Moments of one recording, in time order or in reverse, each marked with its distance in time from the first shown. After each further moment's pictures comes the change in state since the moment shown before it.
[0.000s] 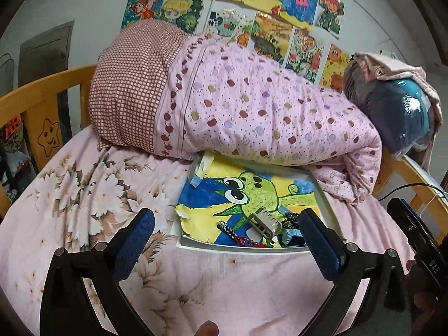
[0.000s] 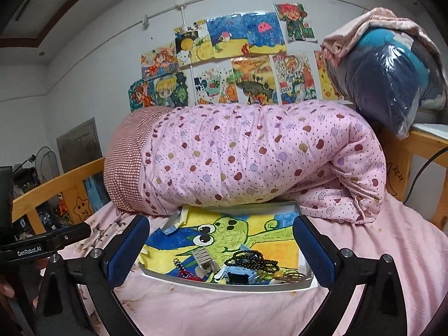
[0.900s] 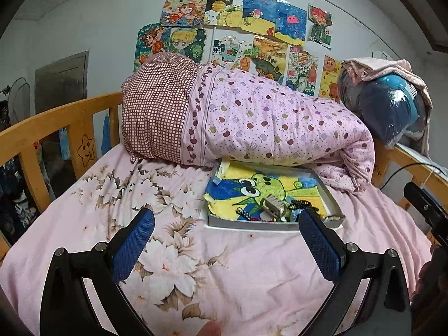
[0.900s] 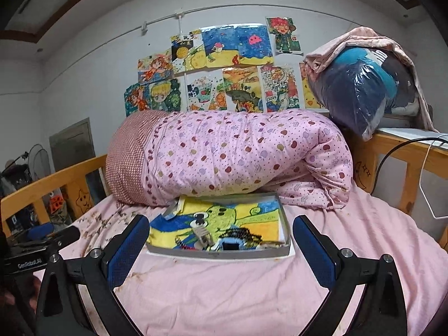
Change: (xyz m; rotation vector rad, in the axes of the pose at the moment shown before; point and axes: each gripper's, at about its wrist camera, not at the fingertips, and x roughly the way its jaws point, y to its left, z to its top) left arm -0.086 -0.002 -0.056 0.093 -0.119 0.072; right arm -0.096 0.028 -0.030 -0.021 -0.021 -0.088
